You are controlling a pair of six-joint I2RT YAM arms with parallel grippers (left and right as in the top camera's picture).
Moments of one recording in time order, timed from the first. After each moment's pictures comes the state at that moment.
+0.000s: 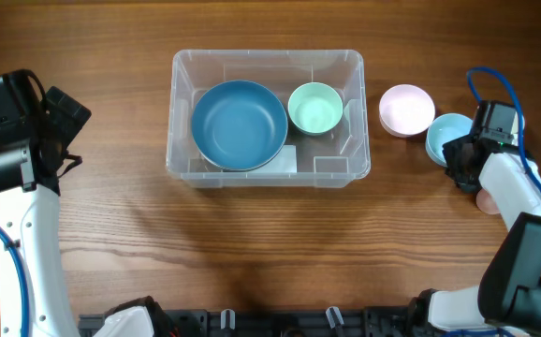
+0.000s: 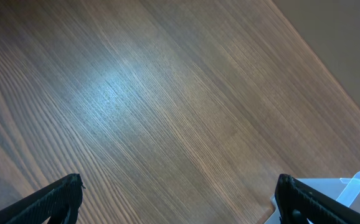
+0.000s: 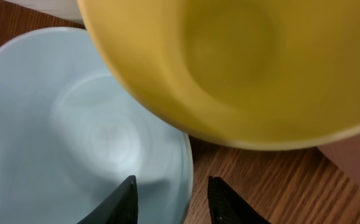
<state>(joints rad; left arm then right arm) 0.30 1.28 1.28 -0.88 -0.21 -0.60 -0.29 1.62 0.88 -0.46 0.17 0.91</state>
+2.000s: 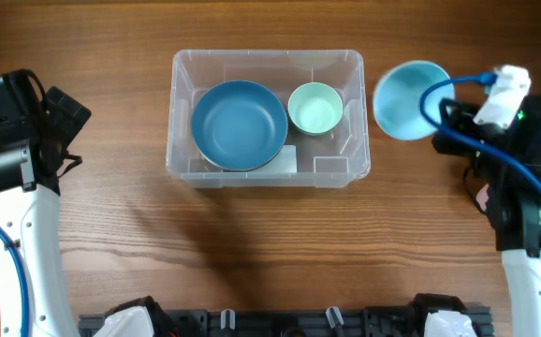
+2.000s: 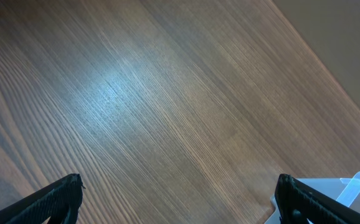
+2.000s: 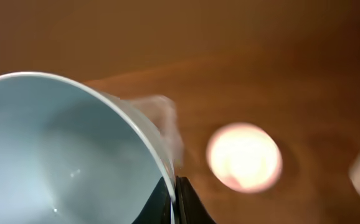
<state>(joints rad) 0.30 1.28 1.28 -0.88 -0.21 -0.60 -0.05 1.01 1.14 -0.64 -0.23 0.18</state>
